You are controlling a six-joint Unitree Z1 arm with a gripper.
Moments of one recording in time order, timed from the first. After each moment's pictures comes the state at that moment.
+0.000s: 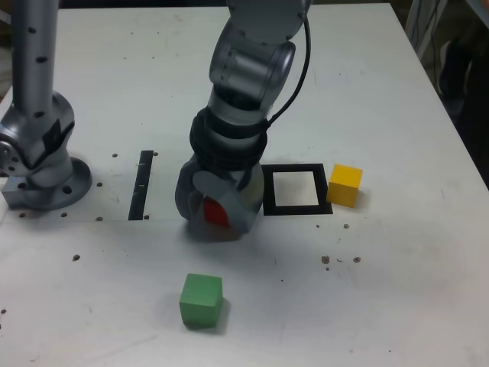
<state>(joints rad) -0.30 1.95 -1.17 1.06 0.03 0.03</state>
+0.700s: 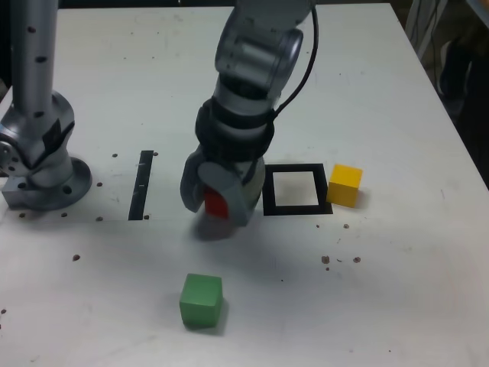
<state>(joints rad) -0.30 1.94 -1.25 1.13 0.04 0.04</state>
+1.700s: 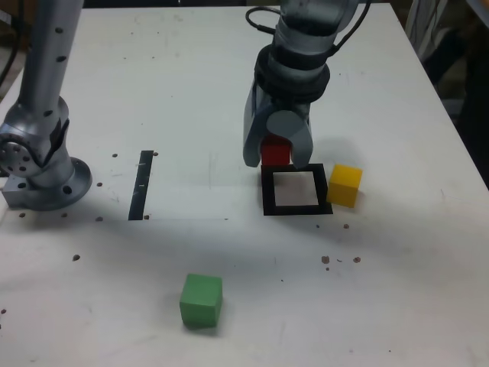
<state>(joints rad) -0.08 2.05 -1.56 1.29 0.10 -0.08</state>
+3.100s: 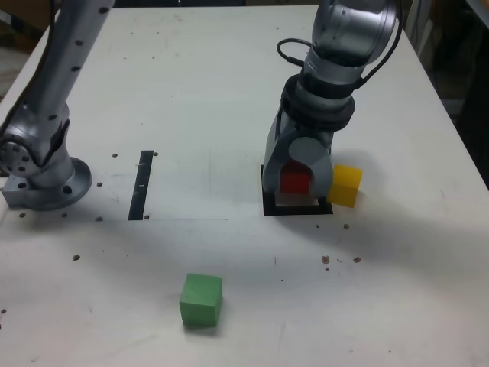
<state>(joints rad) -0.10 2.18 -1.66 1.29 0.03 0.00</state>
